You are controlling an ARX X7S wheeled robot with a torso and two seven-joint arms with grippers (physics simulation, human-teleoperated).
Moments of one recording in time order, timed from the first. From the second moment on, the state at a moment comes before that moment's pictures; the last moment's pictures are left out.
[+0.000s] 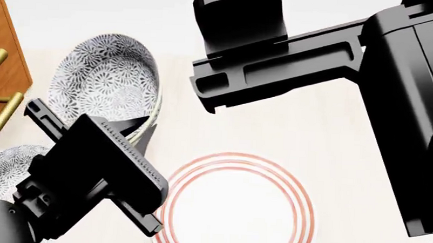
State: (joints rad) left arm -1.04 -0.54 0.86 0.53 -0.76 -0.97 -0.43; right arm 1.58 0.83 -0.32 -0.75 1.86 1.01 1.14
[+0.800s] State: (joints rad) left arm -1.11 -0.48 1.04 0.33 -0.65 -0.86 -0.20; right arm 1.62 0.81 -0.33 -0.73 1.85 1.00 1.12
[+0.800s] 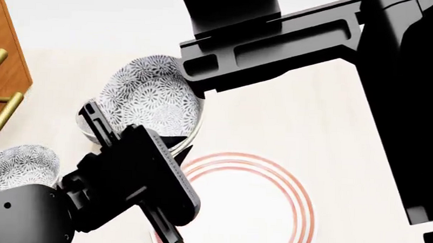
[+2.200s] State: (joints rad) left arm -1.15 -0.35 1.19 0.04 -0.55 -0.74 -0.01; right arm 1.65 0.85 -0.34 -0.74 1.88 0.98 1.14
